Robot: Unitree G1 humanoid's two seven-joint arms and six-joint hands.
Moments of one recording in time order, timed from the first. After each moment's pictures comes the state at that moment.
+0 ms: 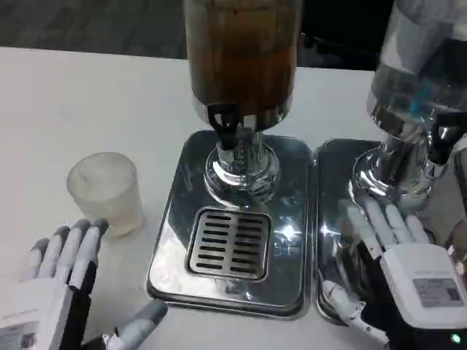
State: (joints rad) left arm 0.54 0.43 -0.08 -0.10 0.86 -0.19 0.47; right arm 0.30 -0.38 0.35 -0.05 -1.00 0.02 -0.46
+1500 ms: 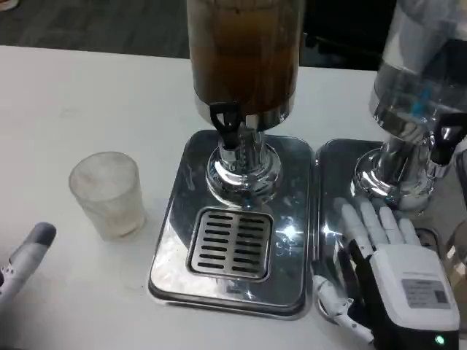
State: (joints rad) left arm 0.13 0.44 0.13 0.52 0.38 -0.44 0.45; right arm 0.30 -0.29 0.37 -0.04 -1.02 0.08 -0.47
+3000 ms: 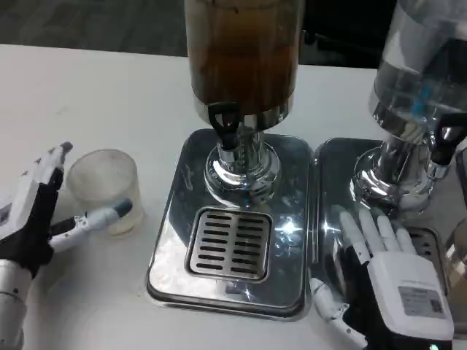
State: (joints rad) left arm -0.31 0.54 -0.13 0.97 0.47 -0.50 0.34; right arm 0.33 -0.25 0.39 -0.05 -0.99 0.10 -0.47
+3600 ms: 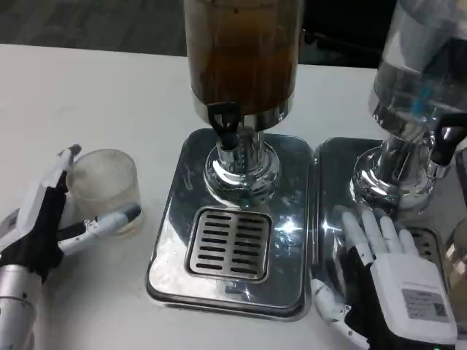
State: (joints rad) left arm -0.34 0.50 -0.14 1.08 0.42 -0.60 0.36; right arm 0.36 -0.25 0.39 -0.09 -0.99 0.10 -0.47
